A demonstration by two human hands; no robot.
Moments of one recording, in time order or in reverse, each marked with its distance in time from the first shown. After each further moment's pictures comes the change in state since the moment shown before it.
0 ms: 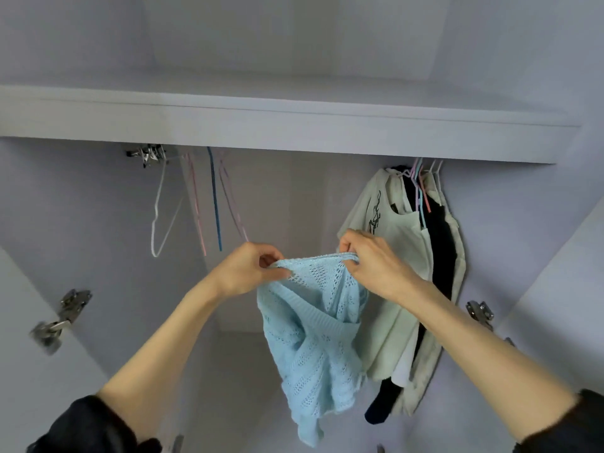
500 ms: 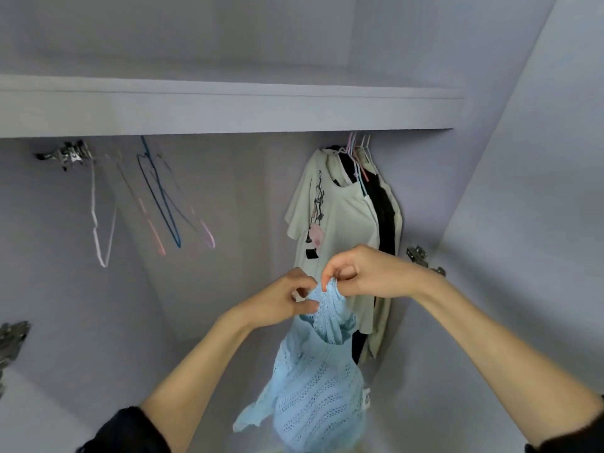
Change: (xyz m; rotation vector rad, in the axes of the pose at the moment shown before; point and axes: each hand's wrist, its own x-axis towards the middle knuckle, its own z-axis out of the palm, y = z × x) left_hand -0.031 -0.003 0.073 -0.103 -0.487 0.323; right_hand -0.095 -0.071 -0.037 0.445 -0.377 0.285
